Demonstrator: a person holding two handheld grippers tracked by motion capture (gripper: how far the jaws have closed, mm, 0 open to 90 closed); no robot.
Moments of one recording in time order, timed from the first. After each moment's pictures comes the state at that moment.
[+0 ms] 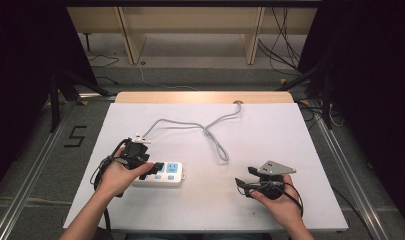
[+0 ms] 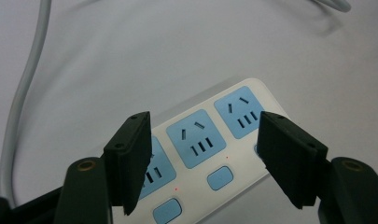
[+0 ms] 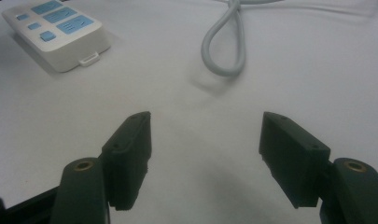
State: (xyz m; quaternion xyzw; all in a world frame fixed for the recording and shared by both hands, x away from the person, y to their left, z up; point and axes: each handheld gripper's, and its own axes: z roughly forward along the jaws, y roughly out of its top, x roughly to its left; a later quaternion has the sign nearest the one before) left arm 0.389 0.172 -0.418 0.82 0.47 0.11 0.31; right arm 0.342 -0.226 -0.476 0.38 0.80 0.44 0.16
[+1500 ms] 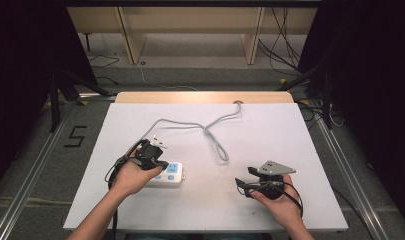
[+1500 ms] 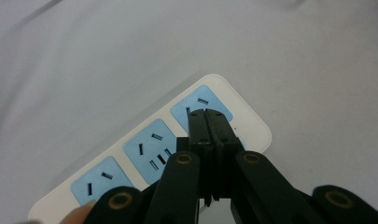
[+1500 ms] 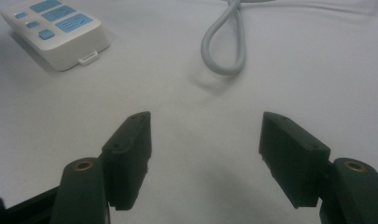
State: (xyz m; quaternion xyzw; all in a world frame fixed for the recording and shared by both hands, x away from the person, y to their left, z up) left arm 0.388 0.138 -0.417 0.87 0.41 0.11 0.27; right arm 0.343 -0.225 -0.477 0.38 0.80 0.44 0.16
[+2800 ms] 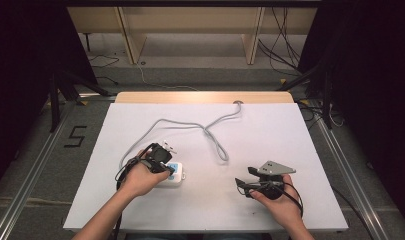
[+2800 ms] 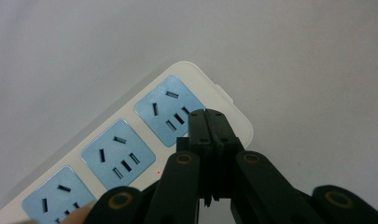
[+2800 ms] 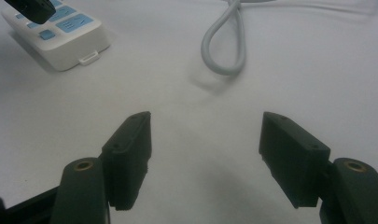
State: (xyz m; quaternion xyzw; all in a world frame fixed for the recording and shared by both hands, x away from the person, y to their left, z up) left arm 0.390 0.117 -0.430 0.89 0.39 0.08 0.23; right arm 0.343 -0.226 -0.477 0.38 0.80 0.44 0.16
